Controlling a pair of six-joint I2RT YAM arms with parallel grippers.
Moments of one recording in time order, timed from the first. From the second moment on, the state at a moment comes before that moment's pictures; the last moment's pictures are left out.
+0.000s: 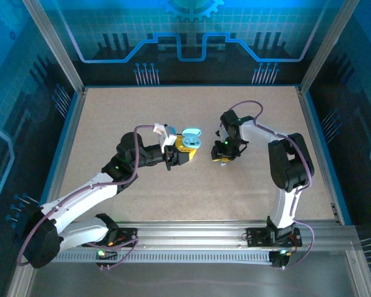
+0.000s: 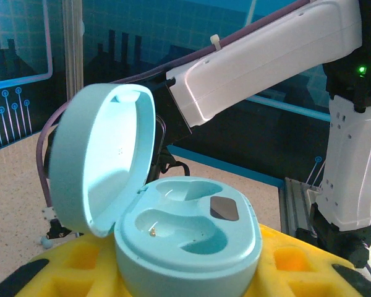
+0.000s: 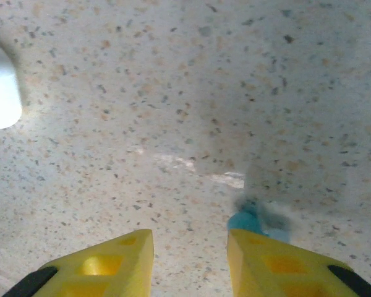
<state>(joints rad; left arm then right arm) -0.61 1.10 0.70 0.39 0.60 -0.16 0.37 1.89 1.30 -0.86 -0.33 0.30</state>
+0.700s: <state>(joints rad) -0.61 1.08 0.70 0.39 0.59 -0.16 0.38 1.96 1.35 -0.90 -0.19 0.23</state>
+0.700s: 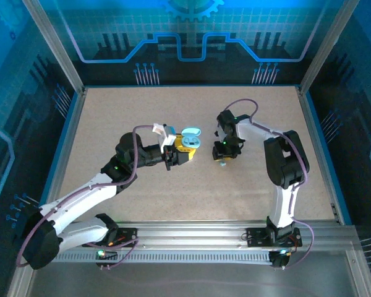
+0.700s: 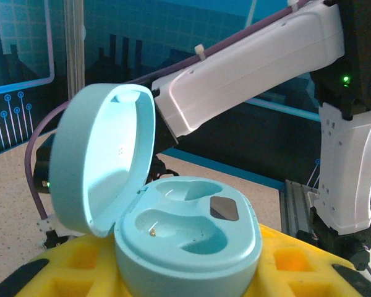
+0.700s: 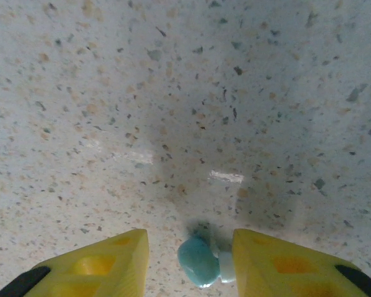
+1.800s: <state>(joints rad) -0.61 1.08 0.70 0.39 0.59 -0.16 0.48 1.93 1.33 -0.93 -0.38 0.22</state>
